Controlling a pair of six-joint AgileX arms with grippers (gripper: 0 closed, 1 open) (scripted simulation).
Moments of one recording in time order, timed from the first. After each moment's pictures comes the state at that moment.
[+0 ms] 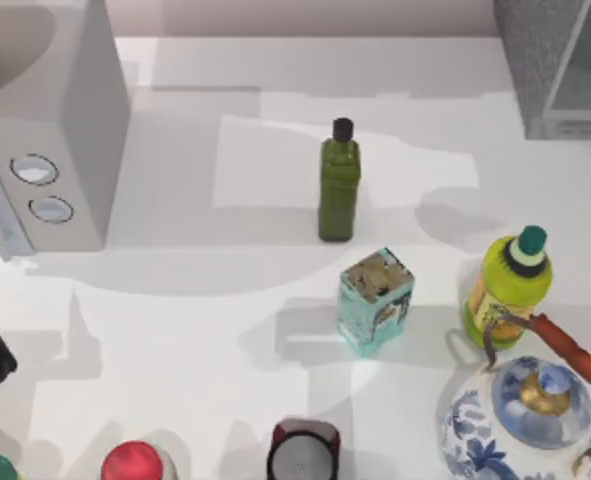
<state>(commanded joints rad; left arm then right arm) 0.00 0.00 0.00 0.00 0.00 0.00 -0.19 2.19 1.34 0.86 -0.15 0.02</state>
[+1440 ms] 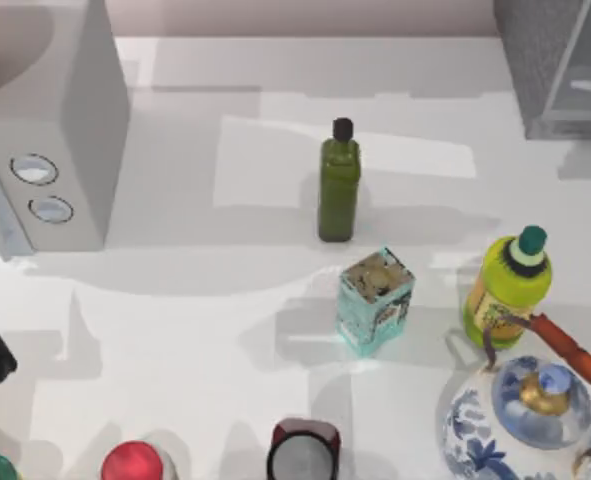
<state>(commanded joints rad) 0.00 0.00 0.00 0.00 0.00 0.00 -0.17 1.52 0.71 0.81 -0.15 0.01</state>
